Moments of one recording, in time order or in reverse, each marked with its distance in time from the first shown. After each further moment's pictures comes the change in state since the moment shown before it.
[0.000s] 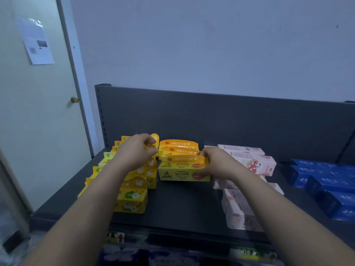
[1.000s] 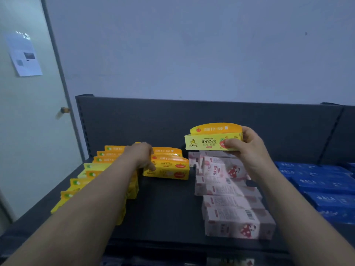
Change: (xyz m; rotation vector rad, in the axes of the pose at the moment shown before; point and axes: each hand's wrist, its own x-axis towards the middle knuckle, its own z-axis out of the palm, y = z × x) left_hand 0.061 0.039 0.046 0.493 -0.331 -0.077; right_hand -0.044 0.061 -0.072 0.993 0.445 -0.031
